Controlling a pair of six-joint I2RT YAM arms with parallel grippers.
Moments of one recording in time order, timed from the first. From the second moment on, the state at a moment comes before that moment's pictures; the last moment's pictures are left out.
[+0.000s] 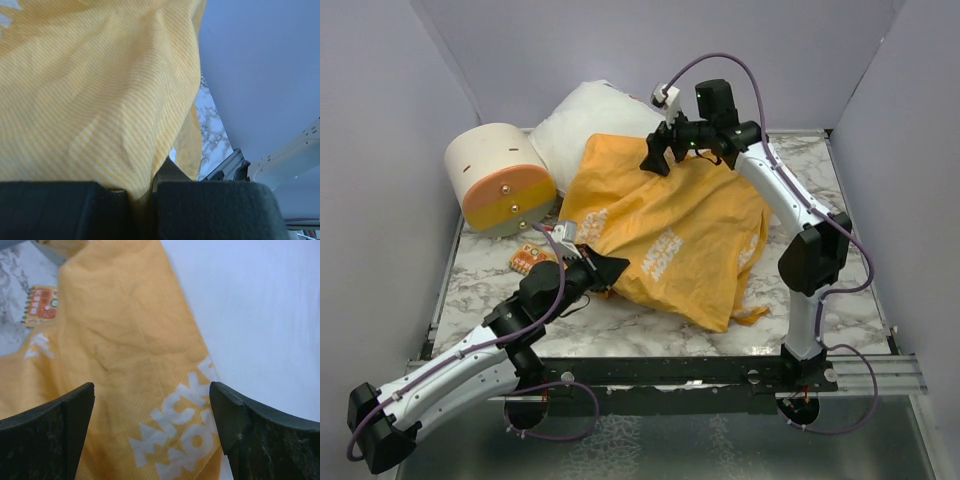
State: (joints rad) left arm -0.85 0.61 0.45 0.01 -0.15 -0.85; right arm 0.47 1.99 2.06 -0.58 -0.63 -0.33
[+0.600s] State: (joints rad) left arm -0.85 0.91 0.83 -0.05 -0.15 -0.66; right arm 0.34 1.59 1.77 -0.46 -0.60 -0.26
